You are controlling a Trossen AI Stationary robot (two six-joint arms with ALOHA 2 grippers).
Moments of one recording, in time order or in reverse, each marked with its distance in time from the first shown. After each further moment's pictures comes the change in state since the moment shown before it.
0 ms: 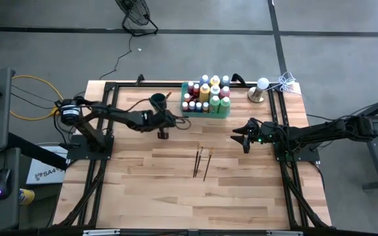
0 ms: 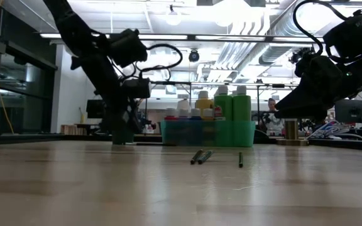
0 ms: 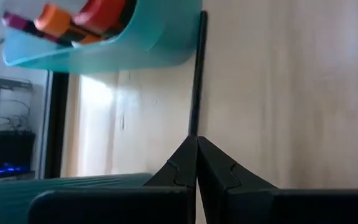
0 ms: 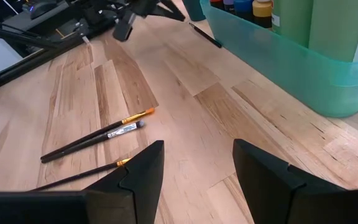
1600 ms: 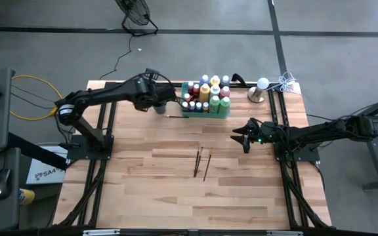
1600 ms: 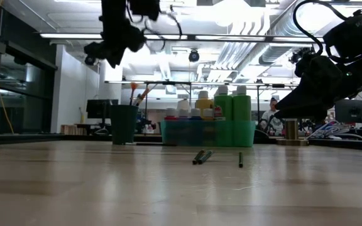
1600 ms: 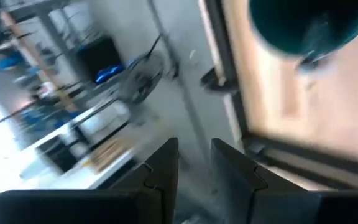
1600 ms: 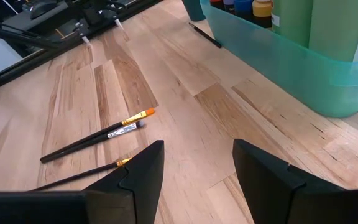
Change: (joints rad) left arm 0.094 -0.029 0.755 -1.299 -0.463 0.182; right arm 0.000 0.000 0.000 0.000 0.000 0.000
